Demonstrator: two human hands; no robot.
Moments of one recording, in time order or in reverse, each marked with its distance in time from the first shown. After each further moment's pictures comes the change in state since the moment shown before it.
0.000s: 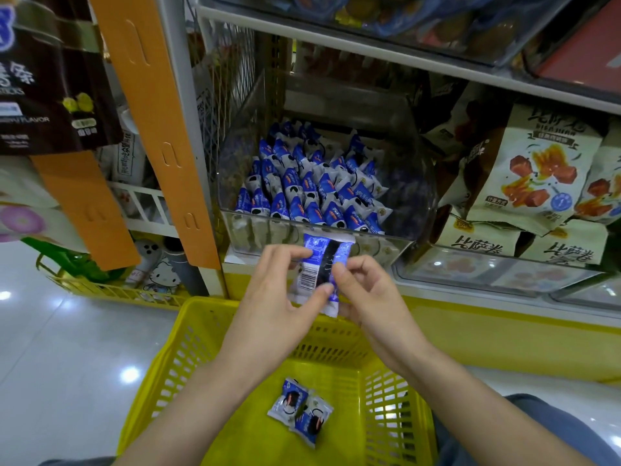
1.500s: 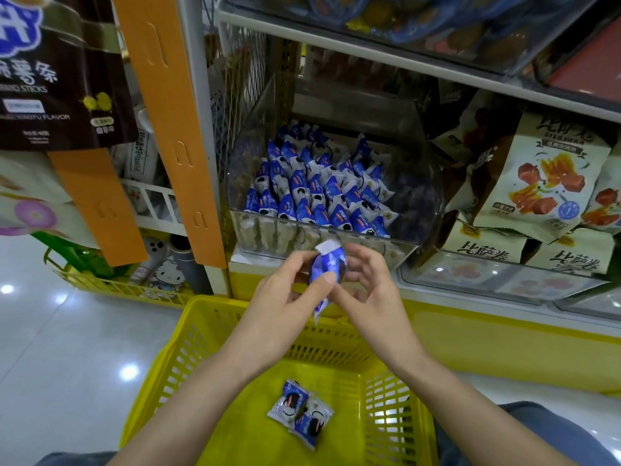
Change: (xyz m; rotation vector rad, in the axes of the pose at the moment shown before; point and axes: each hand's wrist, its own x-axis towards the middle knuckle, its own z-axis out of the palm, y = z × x) left_hand 0.002 0.007 -0.008 -0.342 -0.178 -0.160; right_hand 0.004 0.006 0.003 -0.293 0.055 -0.255
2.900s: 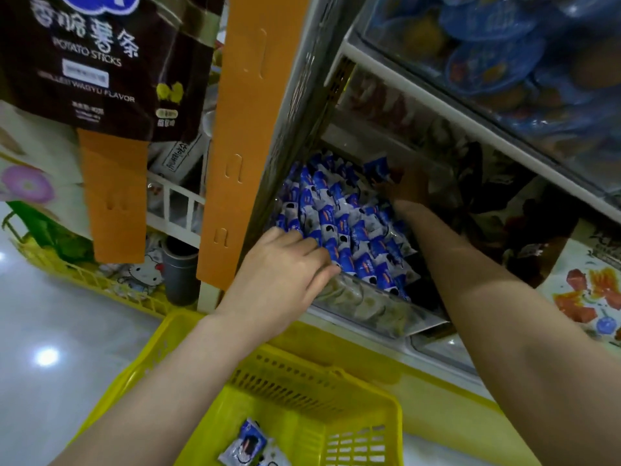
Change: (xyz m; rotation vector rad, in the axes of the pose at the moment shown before) left_hand 0.064 -0.008 -0.050 0.988 0.200 0.467; right_hand 0.263 -0.024 -0.035 -0.757 0.259 0.051
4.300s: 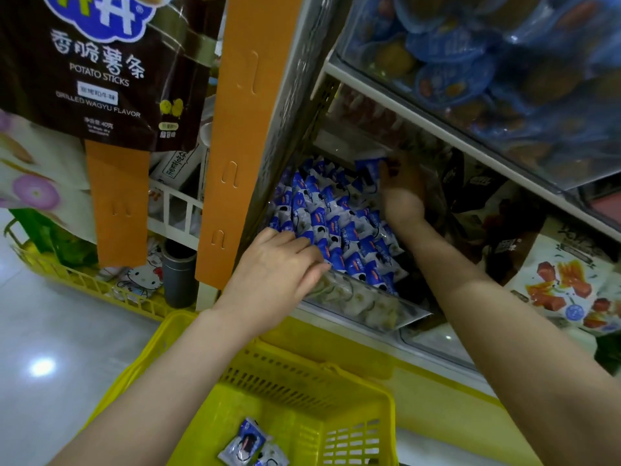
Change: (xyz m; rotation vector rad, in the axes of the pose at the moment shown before) left_hand 0.000 0.001 -0.002 -0.031 -0.012 0.013; right_hand -0.033 -0.017 -0.015 0.005 0.207 -0.227
